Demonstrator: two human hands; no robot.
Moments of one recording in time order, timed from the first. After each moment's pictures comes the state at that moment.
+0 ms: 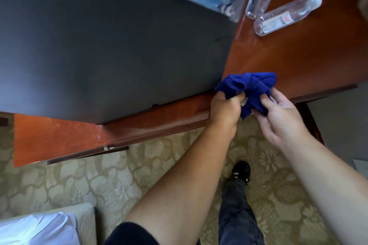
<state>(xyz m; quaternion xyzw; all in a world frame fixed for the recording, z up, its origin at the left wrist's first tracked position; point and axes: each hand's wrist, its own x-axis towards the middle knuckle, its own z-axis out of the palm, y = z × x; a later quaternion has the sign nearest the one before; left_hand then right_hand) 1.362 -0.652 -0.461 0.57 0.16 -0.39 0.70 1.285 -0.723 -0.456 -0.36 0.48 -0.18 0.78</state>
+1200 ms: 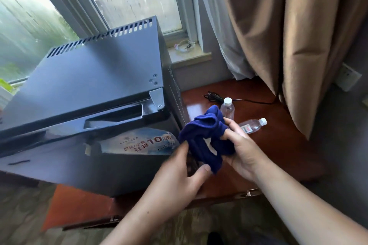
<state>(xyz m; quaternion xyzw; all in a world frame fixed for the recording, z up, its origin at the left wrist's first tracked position) 1.338 -0.637 -0.139 0.88 -0.30 -0.18 0.33 1.310 -0.823 -0.216 -0.40 0.21 -0.05 0.89</state>
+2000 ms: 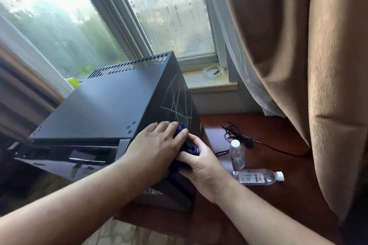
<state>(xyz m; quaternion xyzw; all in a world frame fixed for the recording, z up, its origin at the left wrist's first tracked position) 1.421 -0.771 -0.065 0.89 -0.34 -0.03 -0.31 1.389 -0.886 -0.176 -0.36 0.02 0.14 0.92</state>
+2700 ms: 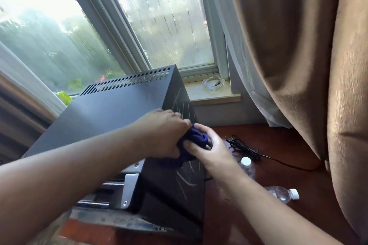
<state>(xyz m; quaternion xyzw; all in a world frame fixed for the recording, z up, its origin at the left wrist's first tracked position) 1.514 -0.784 -0.025 0.88 -0.39 -0.06 -0.28 1.455 -0.902 -0.165 -0.59 0.04 0.02 0.81</state>
